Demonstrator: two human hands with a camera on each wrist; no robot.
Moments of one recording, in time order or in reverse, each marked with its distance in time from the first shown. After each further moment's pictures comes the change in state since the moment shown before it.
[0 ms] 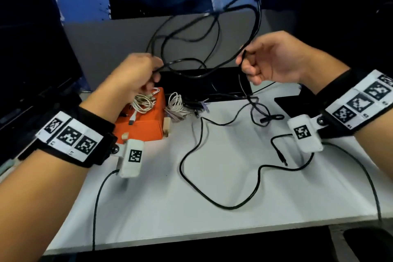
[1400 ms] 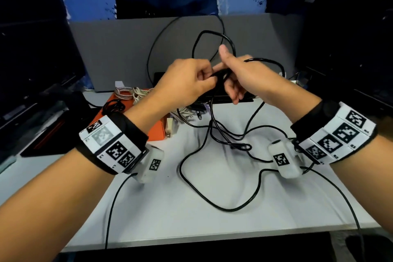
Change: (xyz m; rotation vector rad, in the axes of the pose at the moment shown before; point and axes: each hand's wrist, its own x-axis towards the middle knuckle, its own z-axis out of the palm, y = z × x) left_hand -0.023 0.010 0.057 0.589 -0.093 0.645; right_hand 0.013 0.013 0.076 -0.375 0.267 -0.130
